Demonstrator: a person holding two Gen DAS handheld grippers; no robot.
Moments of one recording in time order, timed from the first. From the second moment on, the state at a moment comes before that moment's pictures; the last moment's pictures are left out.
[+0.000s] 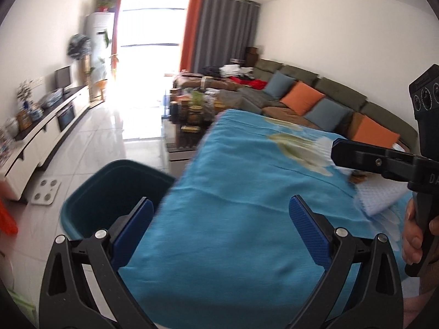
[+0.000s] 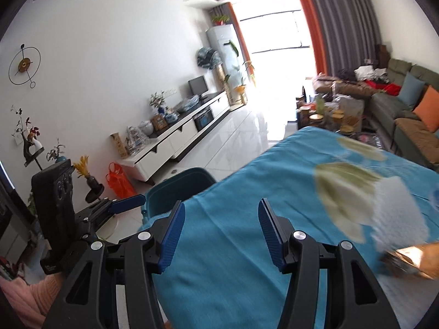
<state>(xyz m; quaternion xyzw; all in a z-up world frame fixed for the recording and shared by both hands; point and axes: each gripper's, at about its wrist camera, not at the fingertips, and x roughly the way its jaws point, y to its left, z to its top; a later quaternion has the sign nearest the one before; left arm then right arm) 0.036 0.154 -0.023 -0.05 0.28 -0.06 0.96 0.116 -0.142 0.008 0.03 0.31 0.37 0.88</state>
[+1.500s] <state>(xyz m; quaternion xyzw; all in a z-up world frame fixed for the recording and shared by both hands) 0.110 -0.083 -0.035 0.13 0.29 -0.34 0.88 0.103 -0.406 -0.073 0.24 0.33 0.14 0.90</state>
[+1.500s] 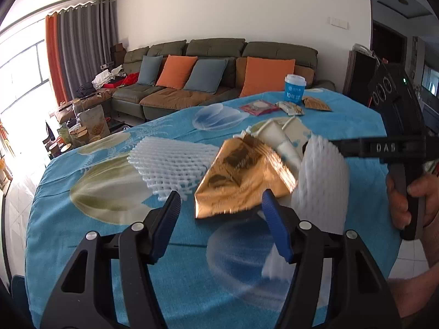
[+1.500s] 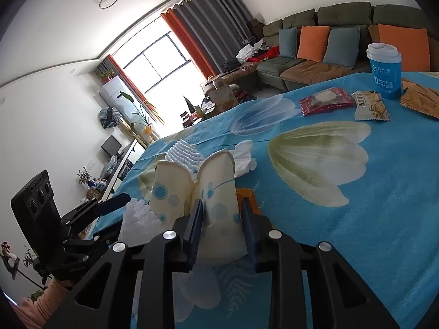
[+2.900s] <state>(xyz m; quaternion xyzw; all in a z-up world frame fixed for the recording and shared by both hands) 0.052 -0.068 -0.047 0.04 0.36 -0.46 0.81 0.083 -0.418 -0.069 0.26 0.31 0.12 0.90</state>
